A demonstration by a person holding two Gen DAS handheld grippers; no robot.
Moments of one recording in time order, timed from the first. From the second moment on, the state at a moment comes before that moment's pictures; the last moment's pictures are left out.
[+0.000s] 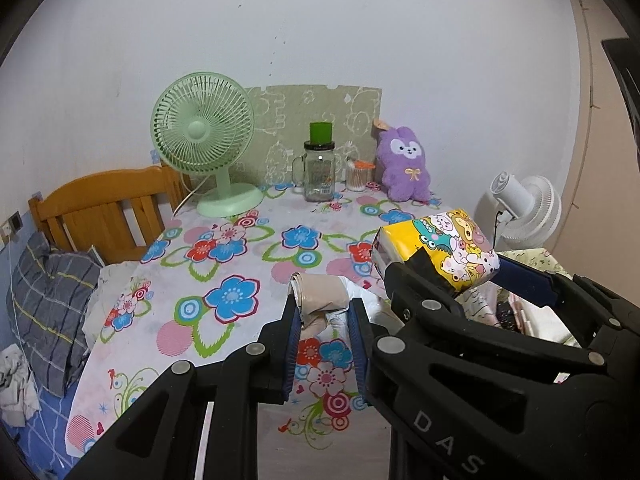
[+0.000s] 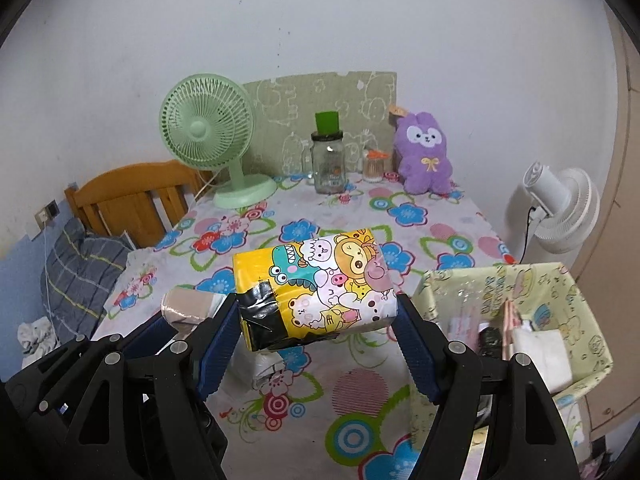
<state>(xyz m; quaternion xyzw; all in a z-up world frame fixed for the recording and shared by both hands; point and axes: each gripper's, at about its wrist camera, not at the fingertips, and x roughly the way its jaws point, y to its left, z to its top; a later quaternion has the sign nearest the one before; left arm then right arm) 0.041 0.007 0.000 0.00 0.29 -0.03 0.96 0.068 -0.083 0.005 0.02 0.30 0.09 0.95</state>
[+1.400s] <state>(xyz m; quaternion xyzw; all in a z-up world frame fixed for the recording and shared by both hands) 0.056 -0.119 0.003 0.01 0.29 -0.12 0.95 0.066 -0.216 0.009 0.04 0.29 0.02 0.95</state>
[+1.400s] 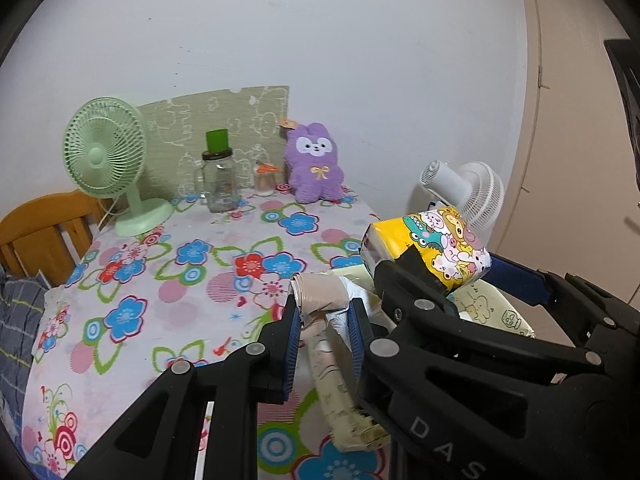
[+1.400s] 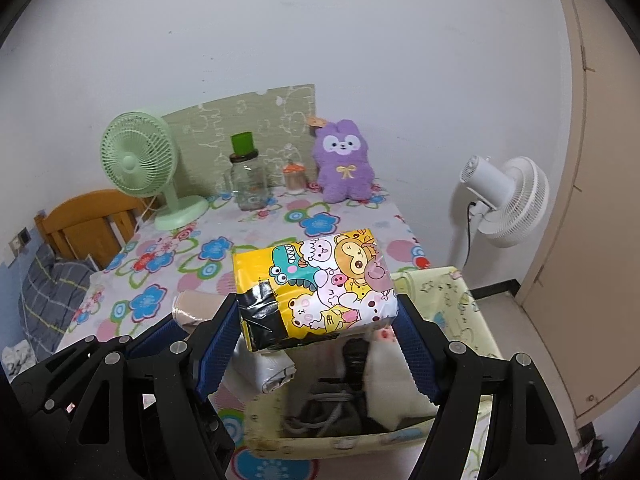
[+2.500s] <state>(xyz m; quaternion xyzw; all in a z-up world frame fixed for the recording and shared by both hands) 0.102 -0.170 -0.040 0.03 0.35 -0.16 0.92 0.108 -0.265 -0.042 0.06 0.34 0.00 0.94</state>
